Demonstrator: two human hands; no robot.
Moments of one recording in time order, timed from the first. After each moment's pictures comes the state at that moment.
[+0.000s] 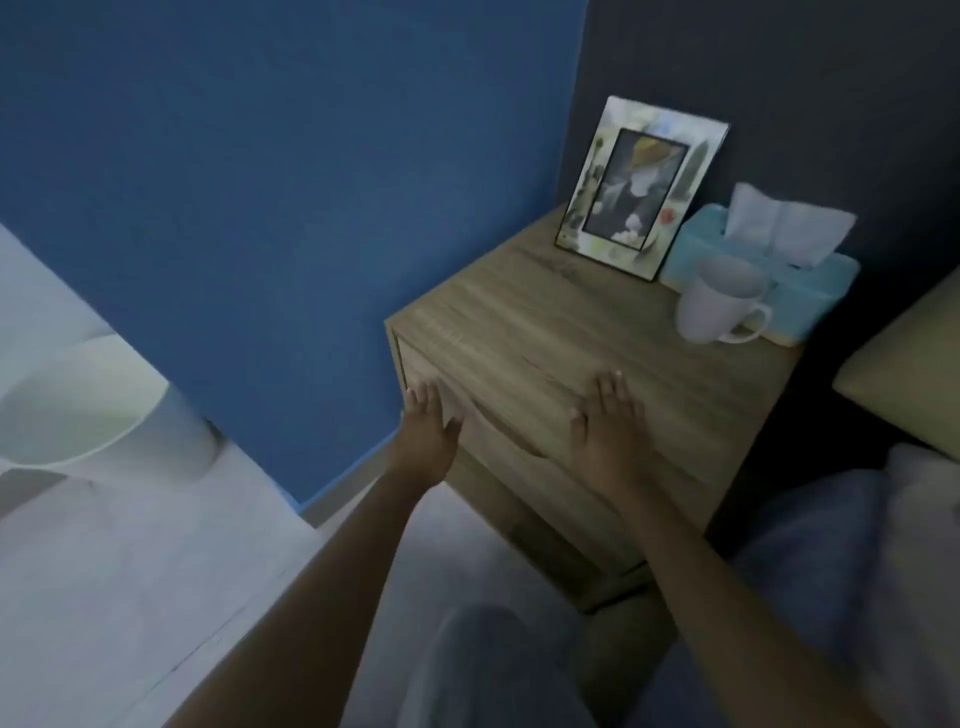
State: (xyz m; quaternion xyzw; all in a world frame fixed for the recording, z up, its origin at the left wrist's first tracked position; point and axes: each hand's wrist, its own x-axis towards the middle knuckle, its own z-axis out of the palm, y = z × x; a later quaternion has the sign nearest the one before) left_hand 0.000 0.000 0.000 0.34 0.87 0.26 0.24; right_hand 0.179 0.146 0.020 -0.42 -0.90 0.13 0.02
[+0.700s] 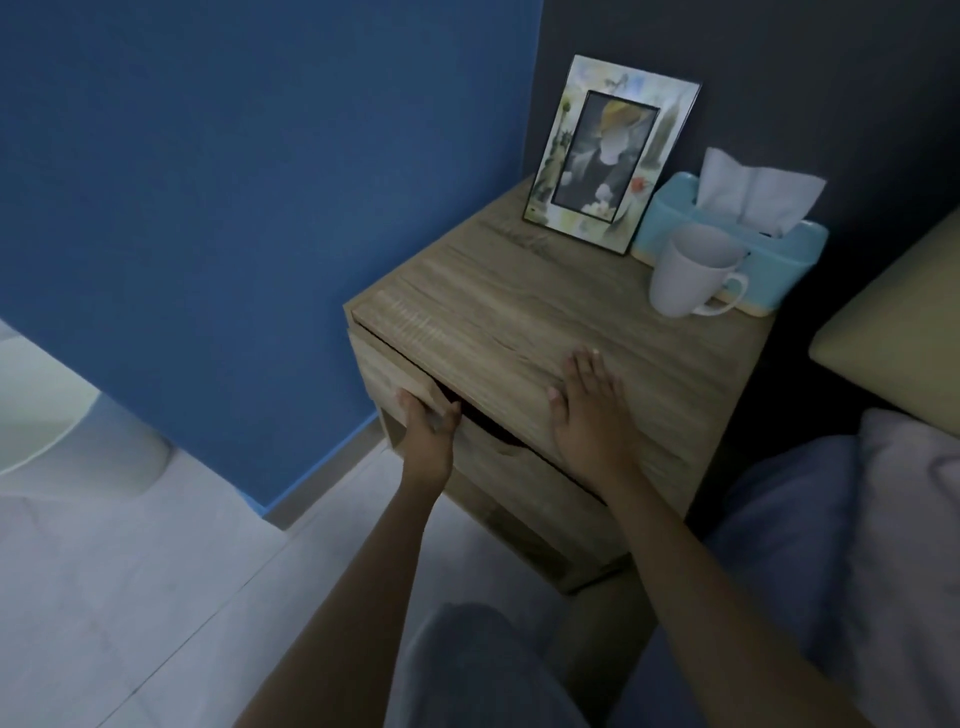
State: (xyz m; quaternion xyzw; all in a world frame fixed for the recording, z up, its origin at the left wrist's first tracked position) left_hand 0.039 0.022 -0.016 0.17 0.73 0.58 0.31; right_hand 0.180 0.147 0.015 -0.42 -0.90 0.12 0.05
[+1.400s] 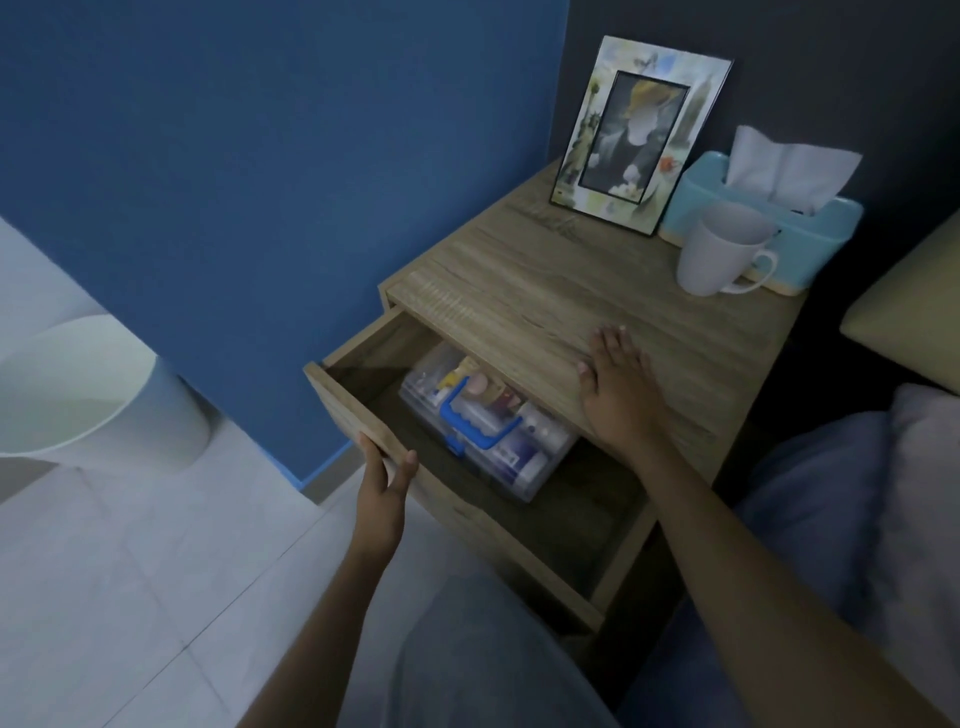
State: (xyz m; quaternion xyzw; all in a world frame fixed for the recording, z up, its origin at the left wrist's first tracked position) left_hand 0.038 -0.101 -0.030 0.15 0.73 0.57 0.33; right_hand 0.178 0.147 0.021 -0.42 -0.90 0.13 0.04
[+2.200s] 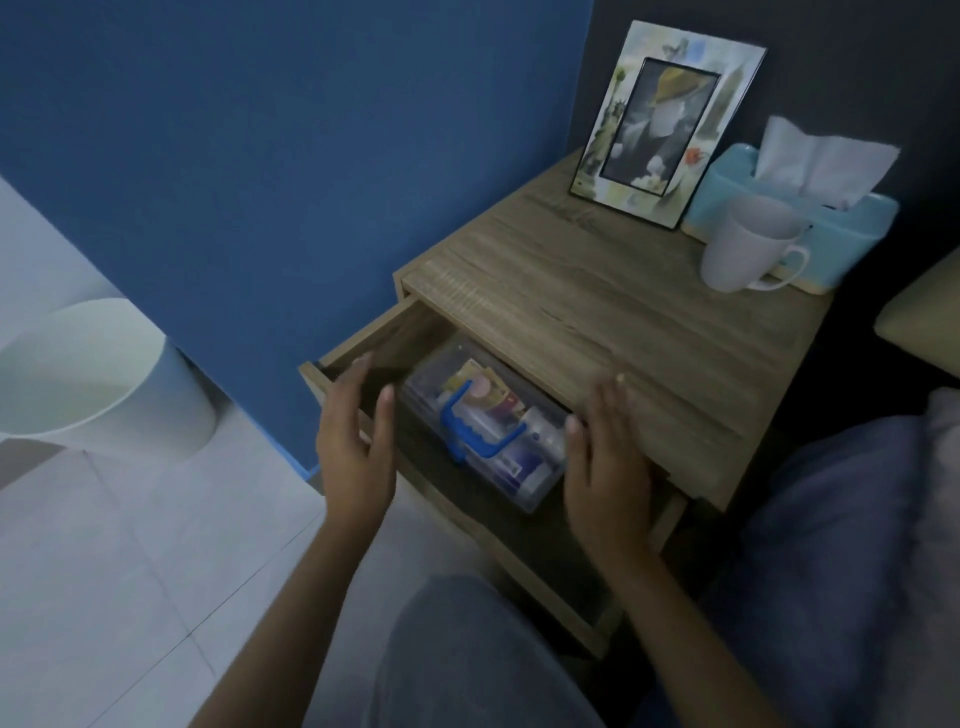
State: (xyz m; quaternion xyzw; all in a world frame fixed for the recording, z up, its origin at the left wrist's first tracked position) left_hand 0.018 -0.100 0.028 0.26 0.81 0.53 -0.01; right_hand 0.196 0.025 0.027 -0.43 -0.82 0.28 0.25
